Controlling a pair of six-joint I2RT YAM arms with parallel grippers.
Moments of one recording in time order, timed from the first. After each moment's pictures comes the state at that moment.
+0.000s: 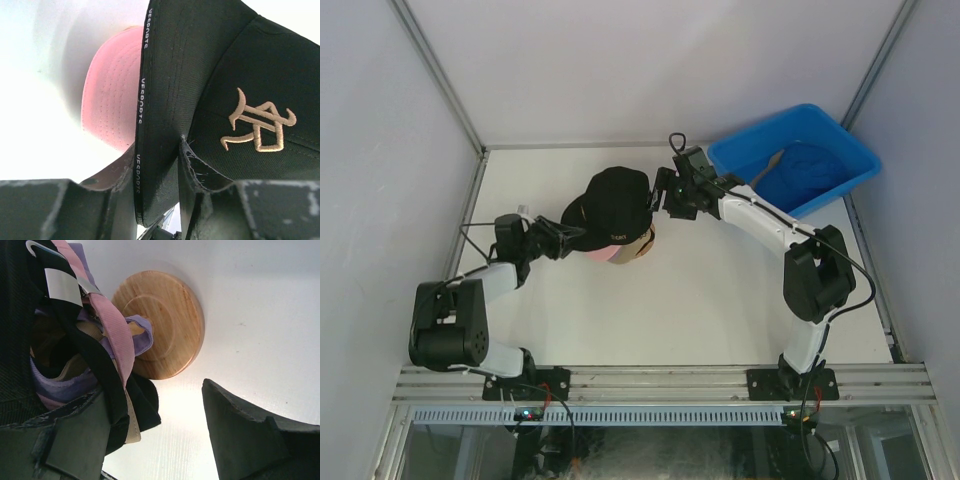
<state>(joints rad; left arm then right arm) 0.03 1.47 0.54 0.35 0.59 -1.16 0.56 1.83 1.51 -0.51 -0.09 0.69</state>
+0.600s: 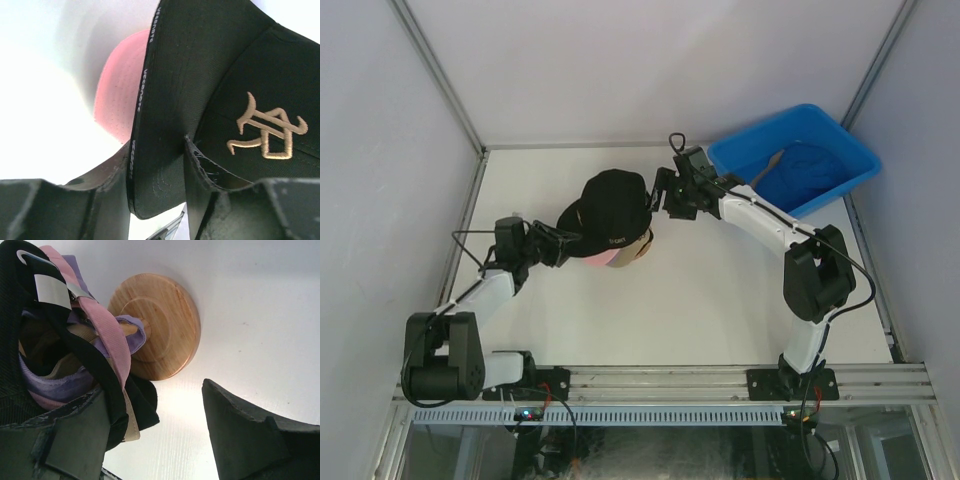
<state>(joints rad) 0.00 1.29 0.54 0.09 0.41 -1.16 0.56 1.83 1.51 -0.51 -0.10 0.68</state>
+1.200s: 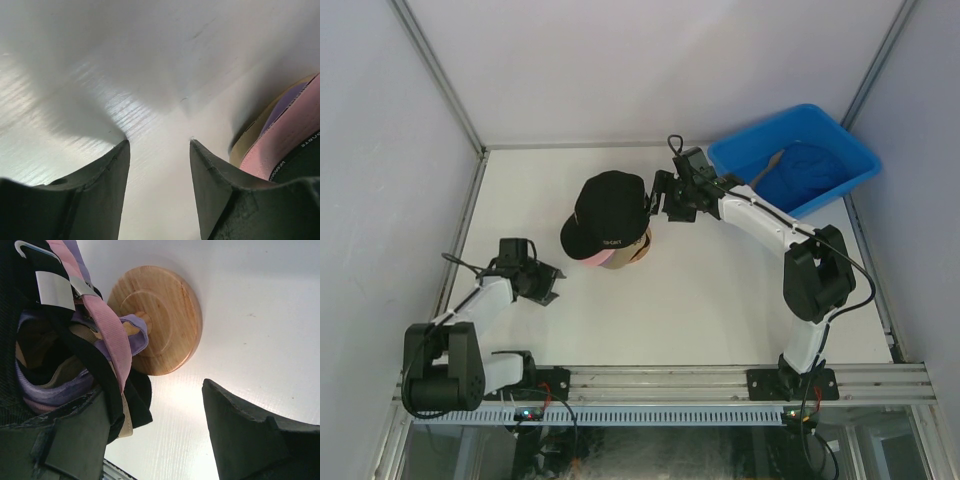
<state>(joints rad) 0.01 1.21 0.51 -0.37 0.10 -1.16 0.56 1.83 1.51 -0.53 -0.14 0.67</state>
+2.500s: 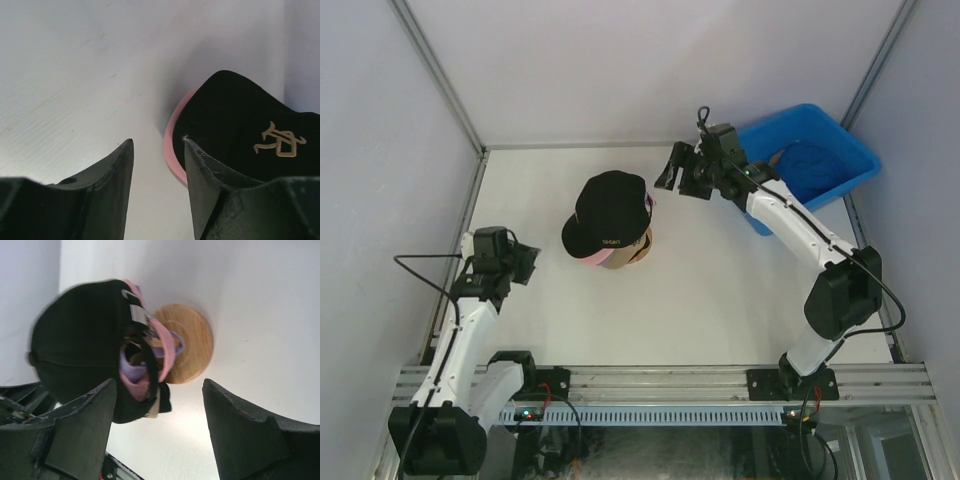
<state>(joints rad) 0.00 0.86 0.67 -0.61 -0.12 -1.18 0.48 1.67 1.54 -0.54 -0.17 0.64</state>
